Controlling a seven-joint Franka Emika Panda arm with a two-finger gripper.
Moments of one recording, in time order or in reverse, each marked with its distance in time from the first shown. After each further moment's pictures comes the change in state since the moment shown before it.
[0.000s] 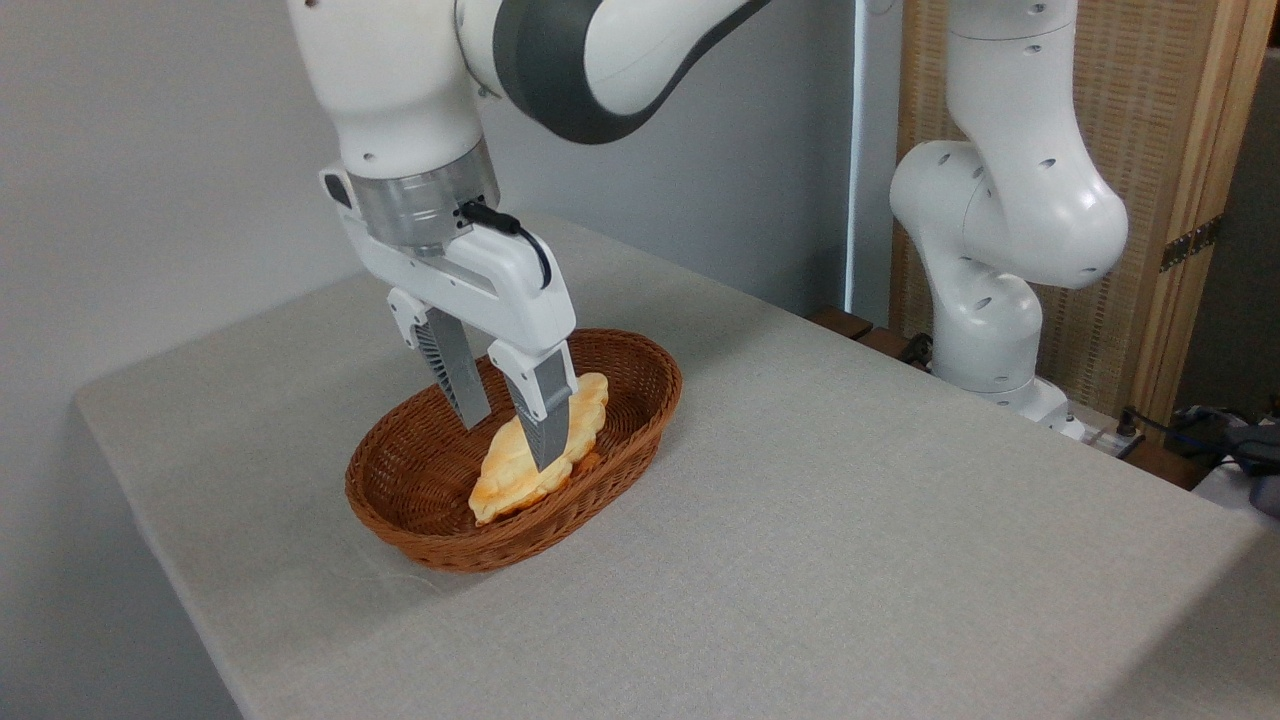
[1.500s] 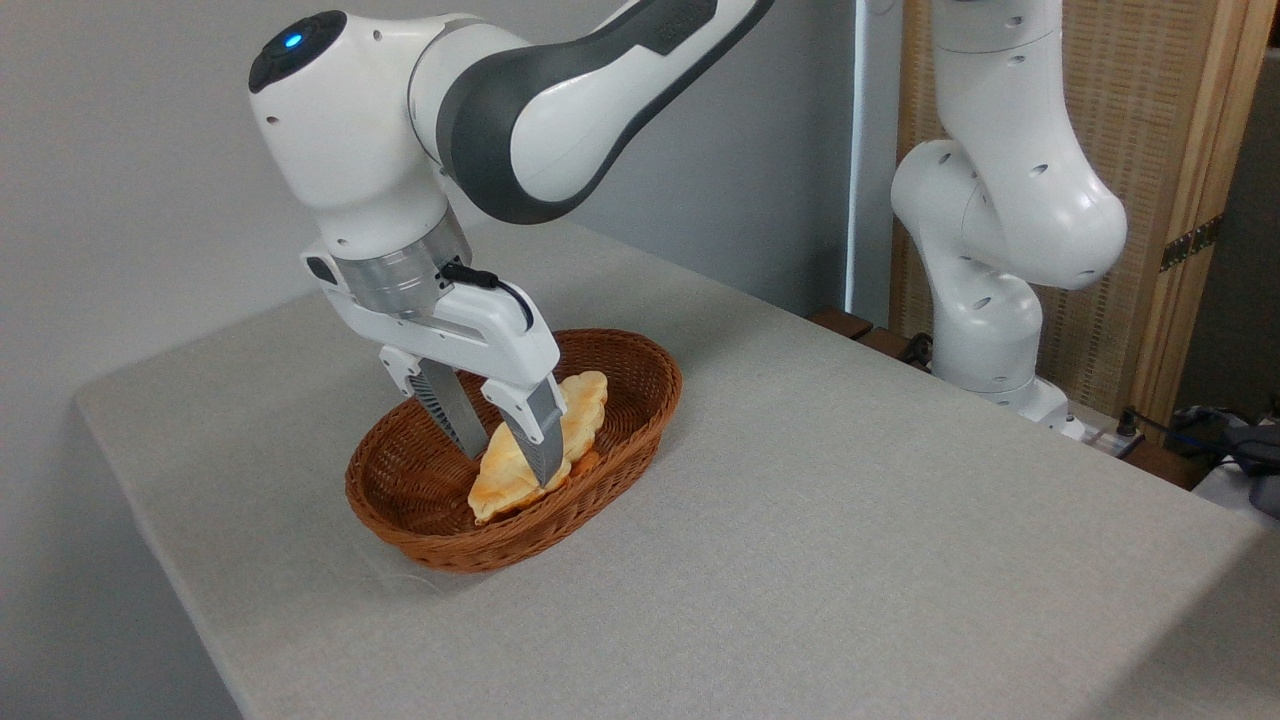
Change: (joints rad) arm -0.022 0.092 -0.048 -0.003 0.000 -0.006 -0.195
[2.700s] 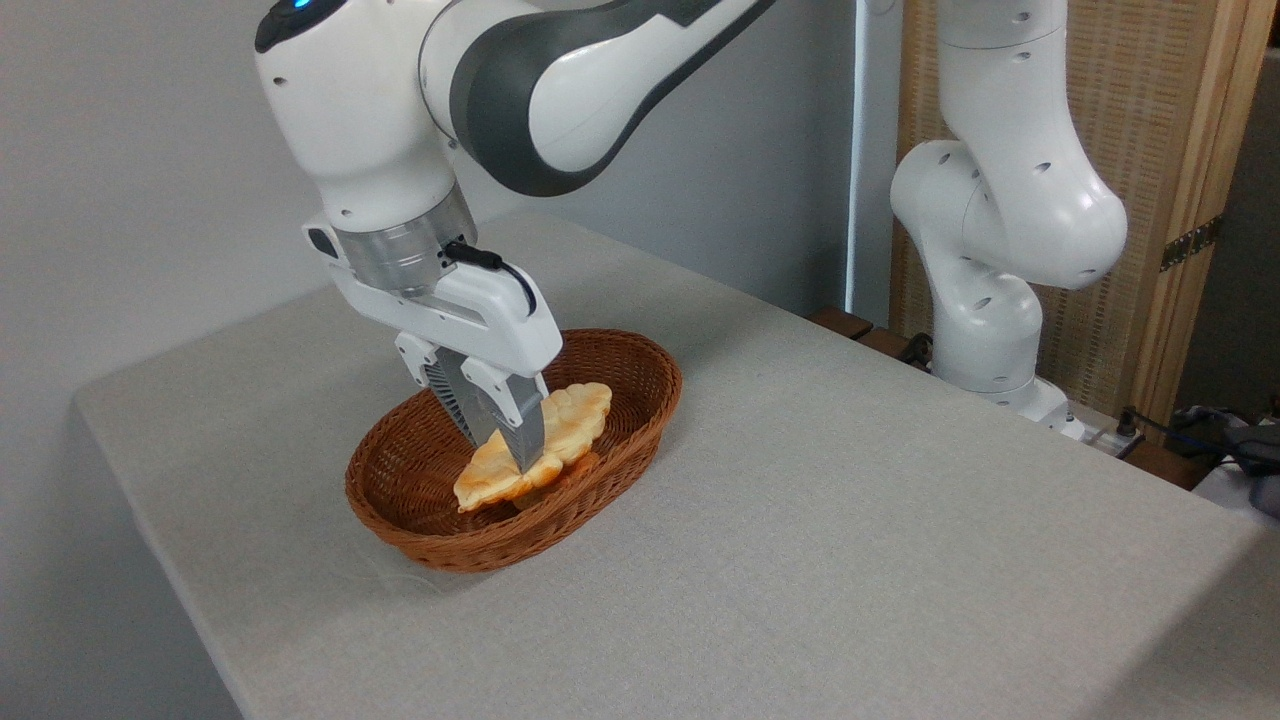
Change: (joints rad) arm 0.012 -0.034 0.016 0.007 0.000 -0.001 0.068
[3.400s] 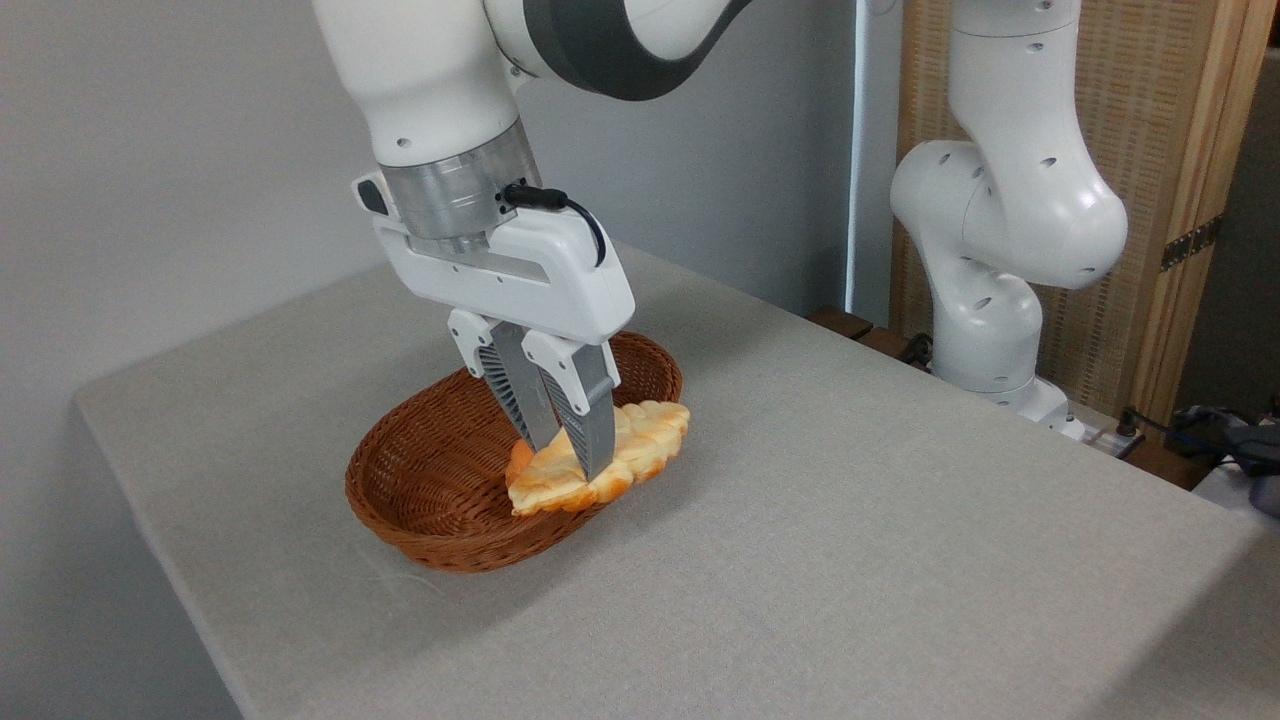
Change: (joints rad) arm 0.004 -0.085 0.105 0.004 0.141 -0.051 0.156
